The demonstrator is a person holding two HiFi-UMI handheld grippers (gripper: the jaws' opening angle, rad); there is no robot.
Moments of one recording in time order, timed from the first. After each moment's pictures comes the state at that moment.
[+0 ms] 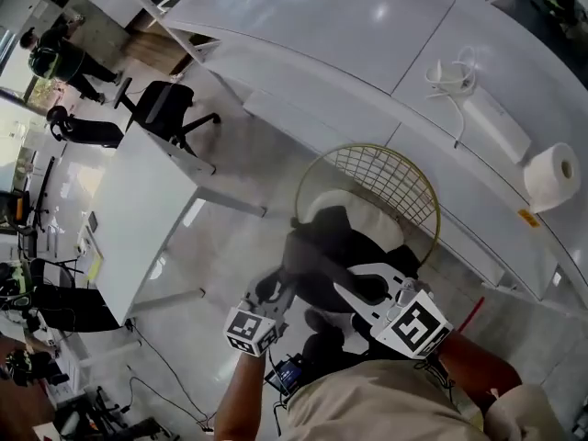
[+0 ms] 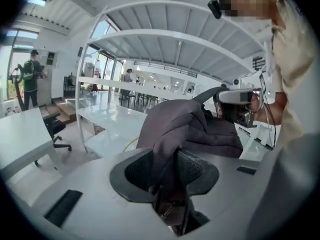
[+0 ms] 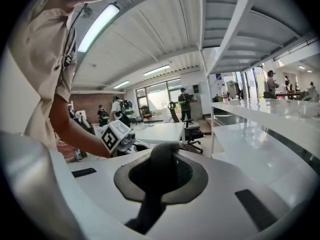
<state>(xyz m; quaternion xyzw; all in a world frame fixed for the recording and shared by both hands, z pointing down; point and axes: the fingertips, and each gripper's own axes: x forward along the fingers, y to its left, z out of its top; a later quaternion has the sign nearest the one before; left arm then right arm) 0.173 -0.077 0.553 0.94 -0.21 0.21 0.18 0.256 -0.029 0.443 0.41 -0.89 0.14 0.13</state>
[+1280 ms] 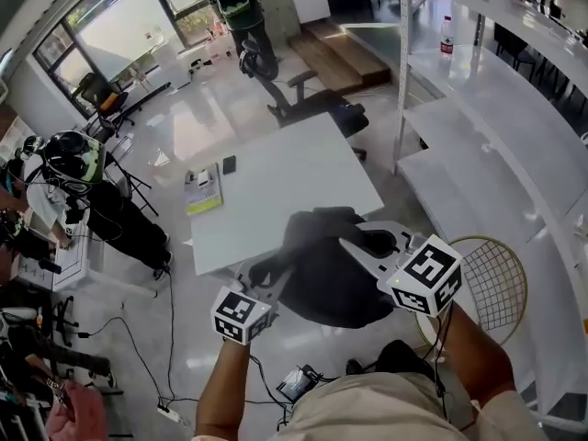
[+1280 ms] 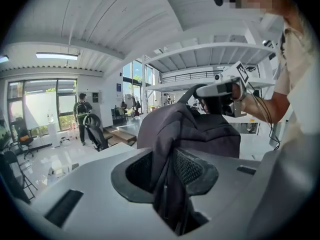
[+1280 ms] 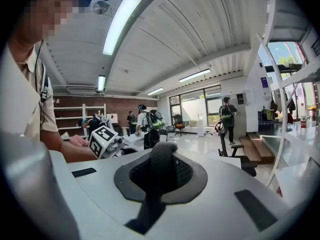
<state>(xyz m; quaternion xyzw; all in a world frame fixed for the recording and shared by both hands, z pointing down) -0.286 -0.192 0.365 0.89 -0.43 0.17 0.06 -0.181 -0.205 0.271 0.23 -0.97 0.06 0.09</state>
